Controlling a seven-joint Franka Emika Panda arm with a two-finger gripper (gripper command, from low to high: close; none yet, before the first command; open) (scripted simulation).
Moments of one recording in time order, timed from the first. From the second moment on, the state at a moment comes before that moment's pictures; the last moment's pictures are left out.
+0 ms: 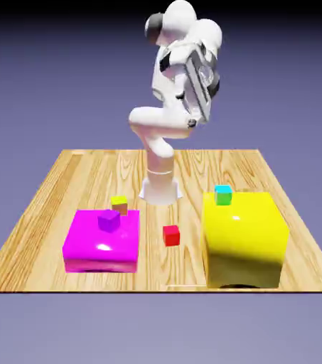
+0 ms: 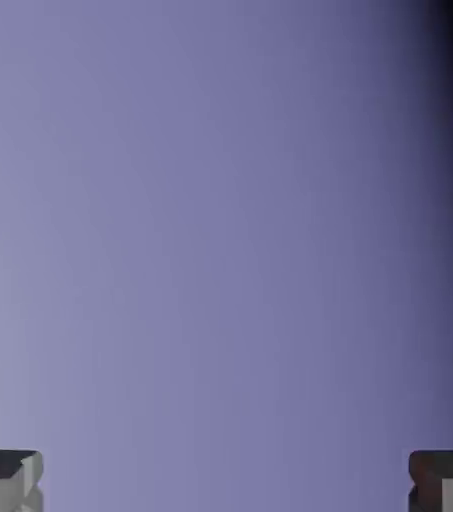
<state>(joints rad) -0.41 -0.42 0.47 -2.24 -0.65 2.81 0.21</state>
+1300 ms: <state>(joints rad) -0.41 0.24 0.35 -2.15 -2.35 3.36 -1.12</state>
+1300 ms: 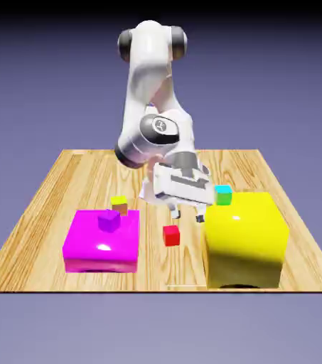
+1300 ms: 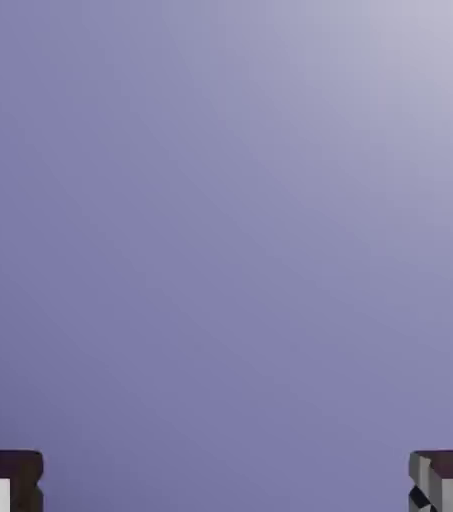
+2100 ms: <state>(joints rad) -0.31 0.37 0.16 -2.42 -2.78 3.60 -1.47</state>
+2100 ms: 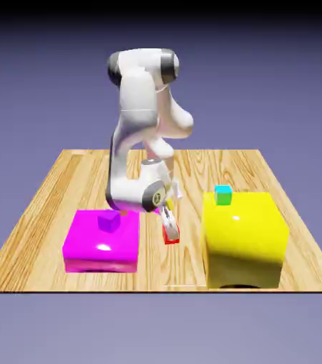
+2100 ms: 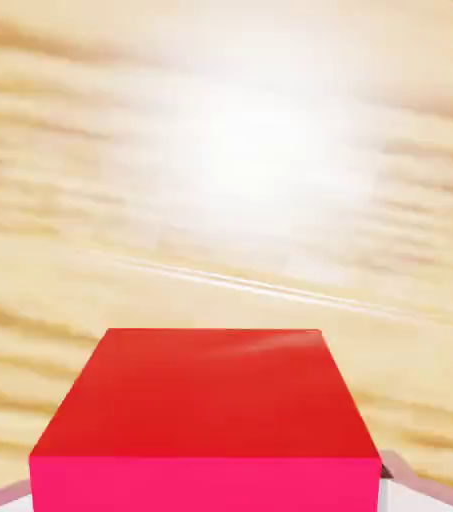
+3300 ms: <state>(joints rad) -0.21 -0.32 -0.08 -2.74 -1.28 2.70 -0.81</state>
